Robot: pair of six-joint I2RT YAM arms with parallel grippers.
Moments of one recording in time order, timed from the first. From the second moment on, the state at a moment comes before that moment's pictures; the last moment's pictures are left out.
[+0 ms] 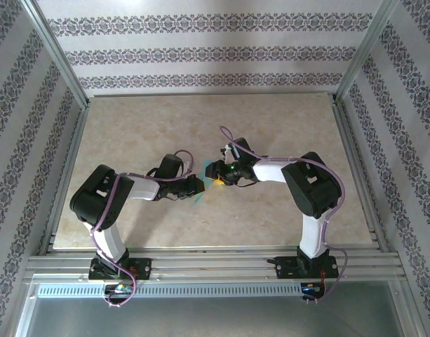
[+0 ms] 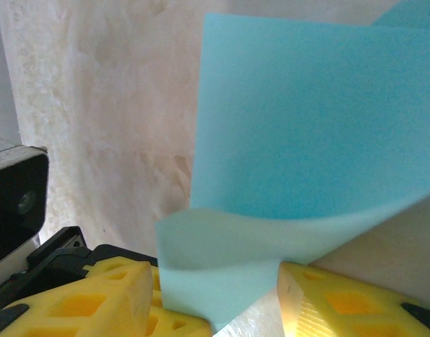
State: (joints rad) left arm -0.45 1.78 0.69 0.25 0.60 -0.79; right arm 0.53 1.92 1.01 0.03 -0.60 0.80
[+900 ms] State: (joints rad) left arm -0.45 1.78 0.69 0.25 0.60 -0.79; right arm 0.55 1.96 1.04 0.06 -0.65 0.76
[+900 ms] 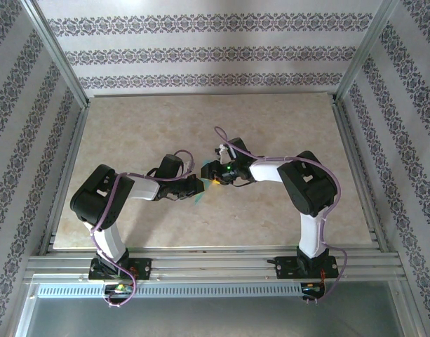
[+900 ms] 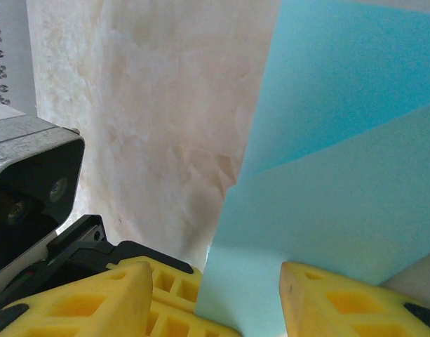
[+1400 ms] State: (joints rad) left arm -0.45 1.77 0.70 0.24 0.61 -0.79; right arm 0.57 1.99 1.13 -0.11 -0.57 0.73
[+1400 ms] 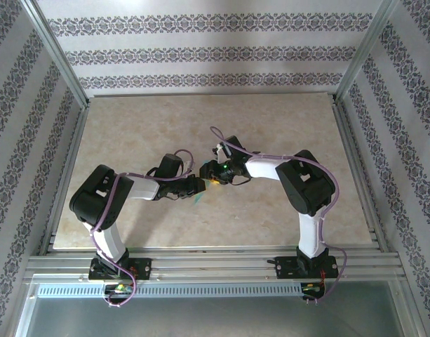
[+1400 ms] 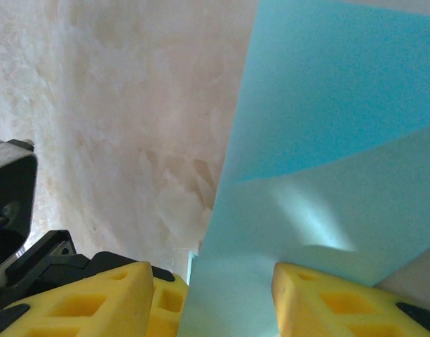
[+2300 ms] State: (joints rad) left arm -0.44 1.67 0.66 0.10 0.56 -0.79; right arm 0.61 2.02 1.25 -0.32 -0.42 0.69
